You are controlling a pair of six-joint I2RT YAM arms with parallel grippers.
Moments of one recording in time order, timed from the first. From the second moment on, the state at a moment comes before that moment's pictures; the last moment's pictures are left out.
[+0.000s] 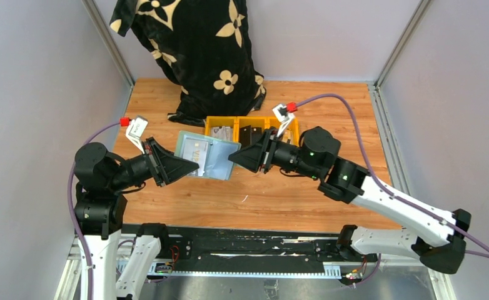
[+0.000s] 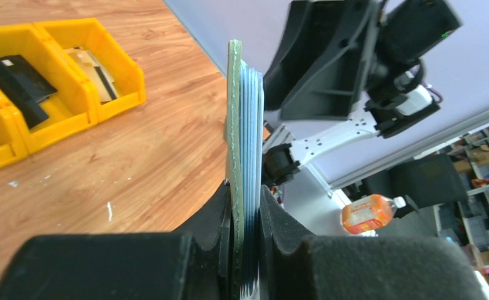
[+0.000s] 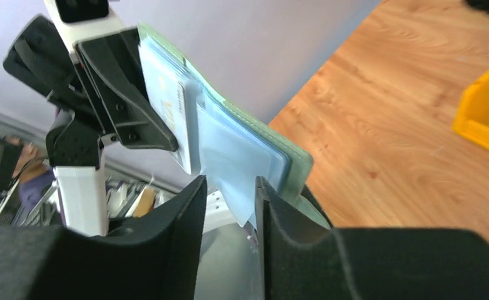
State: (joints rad) left arm -0.01 0.59 1.10 -0.57 1.06 -0.64; right arm 1.05 1.09 1.12 -0.01 -0.19 0.78
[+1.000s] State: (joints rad) left arm -0.01 0.58 1.10 -0.61 1.05 -0.59; right arm 1.13 1.28 1.37 -0.07 -0.23 0.72
